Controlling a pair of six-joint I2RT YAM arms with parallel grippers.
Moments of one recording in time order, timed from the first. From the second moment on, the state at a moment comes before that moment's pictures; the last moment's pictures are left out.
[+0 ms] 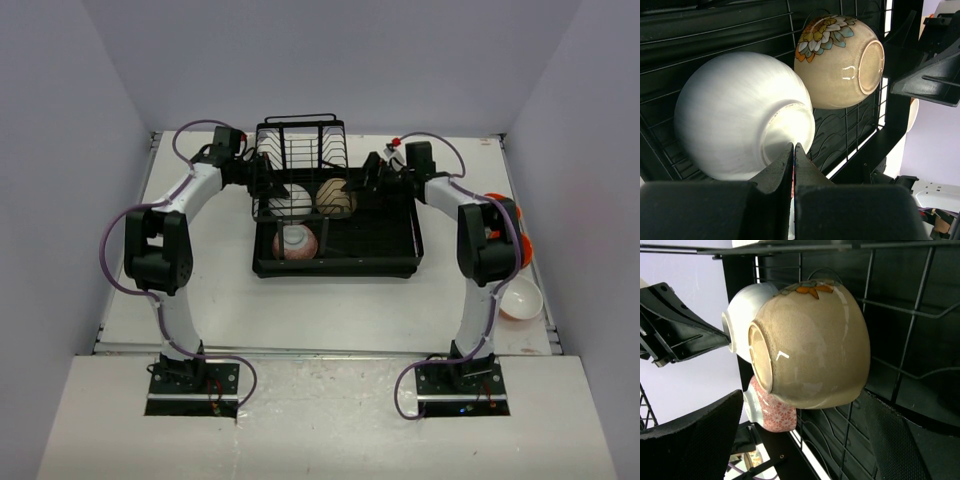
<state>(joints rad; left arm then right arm) -0.17 1.95 1.56 -0.51 0.68 -0.47 0.19 2.05 1.43 -0.13 -0.83 0.74</state>
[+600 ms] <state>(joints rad) -0.17 1.95 1.56 -0.51 0.68 -0.47 0.19 2.12 1.52 -0.17 -0.83 0.70</state>
